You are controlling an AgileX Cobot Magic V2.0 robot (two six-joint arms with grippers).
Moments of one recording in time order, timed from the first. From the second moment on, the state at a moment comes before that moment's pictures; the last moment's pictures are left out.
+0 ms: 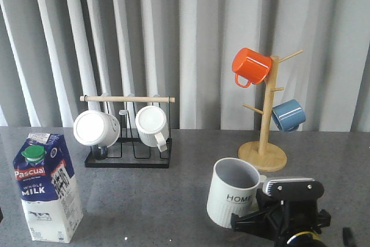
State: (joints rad) left arm -0.09 0.80 -0.41 -0.06 -0.14 -0.12; right arm 0.45 1.72 -0.70 0.47 -0.77 -0.21
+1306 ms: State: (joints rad) left arm -0.09 0.80 -0.41 -0.06 -0.14 -0.12; right arm 0.60 1.87 -0.75 0.78 -0.87 -0.40
